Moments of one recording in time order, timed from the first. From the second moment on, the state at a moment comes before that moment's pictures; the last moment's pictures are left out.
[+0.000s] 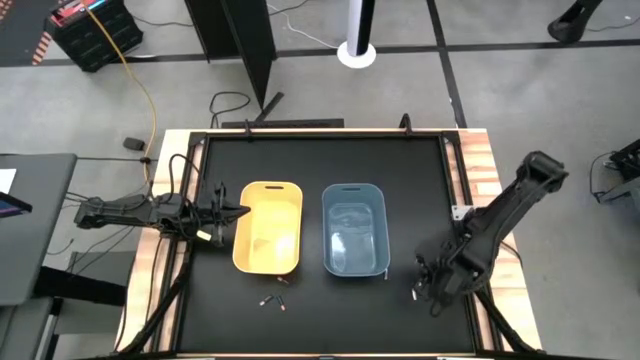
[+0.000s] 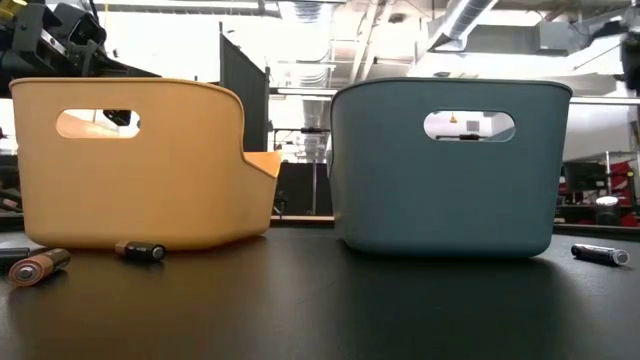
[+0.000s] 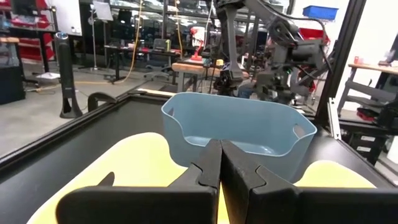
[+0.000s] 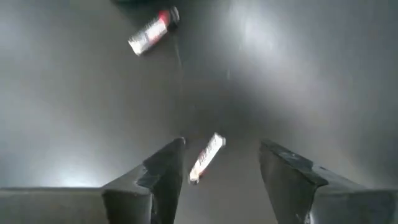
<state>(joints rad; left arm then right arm) -0.08 0.02 0.01 0.06 -0.22 -0.07 0.87 1.31 0.74 -0.85 0.23 1.62</state>
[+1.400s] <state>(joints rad) -0.08 0.02 0.01 0.06 -0.22 -0.04 0.89 1.64 0.81 -0.82 0.13 1.83</state>
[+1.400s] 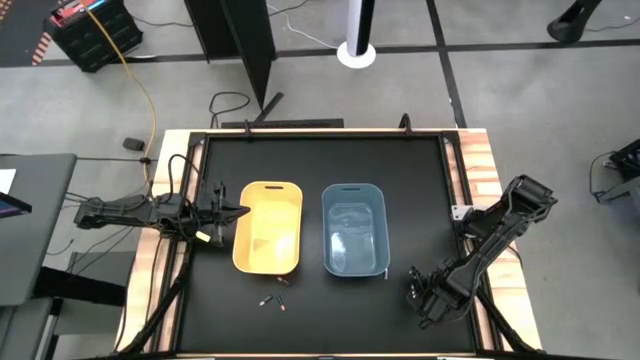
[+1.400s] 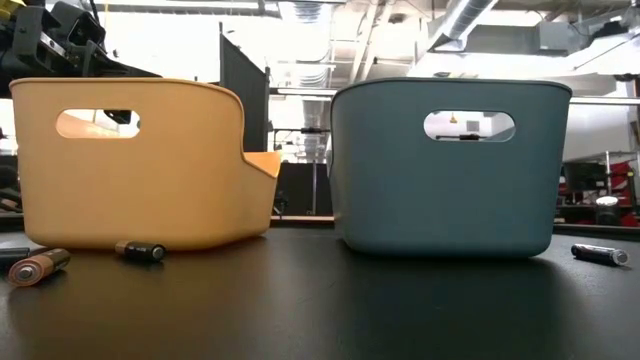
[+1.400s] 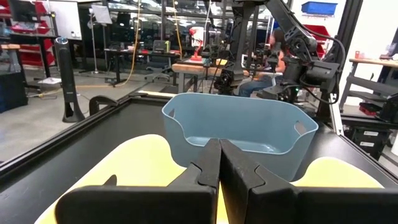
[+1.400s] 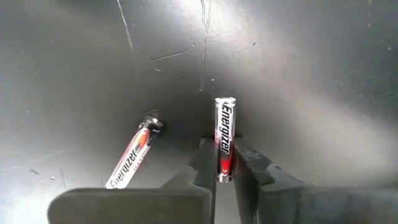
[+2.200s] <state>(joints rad) -0.08 0.02 0.01 0.07 -0.22 -0.04 0.89 1.59 0.82 -0.89 0.13 1.82</state>
